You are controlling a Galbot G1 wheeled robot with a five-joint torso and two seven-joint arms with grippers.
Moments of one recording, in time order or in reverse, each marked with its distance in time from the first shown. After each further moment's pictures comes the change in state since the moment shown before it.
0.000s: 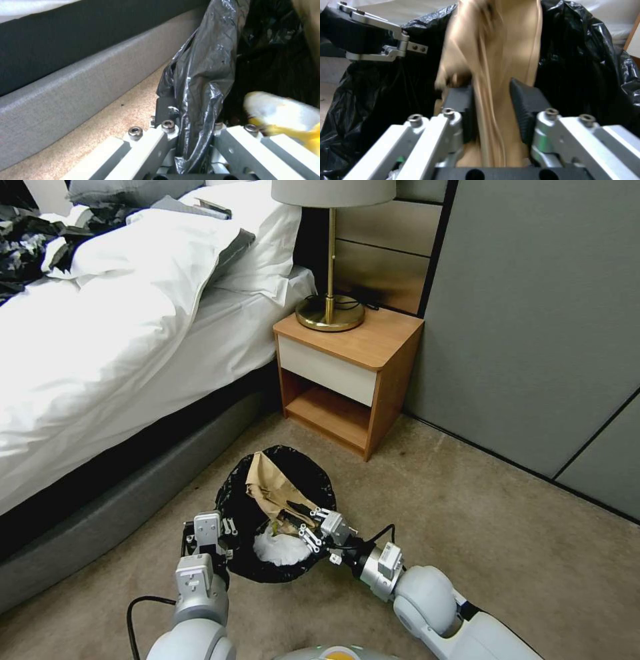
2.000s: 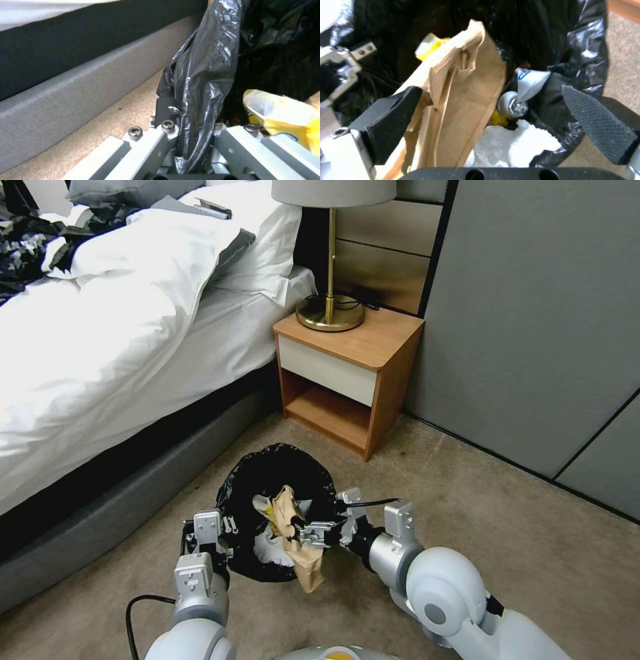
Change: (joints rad) left arm 0.009 0.001 0.012 -0.037 -0.003 0.010 -0.003; right arm -0.014 -0.001 0.062 0.368 0.615 -0.809 0.583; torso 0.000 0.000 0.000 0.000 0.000
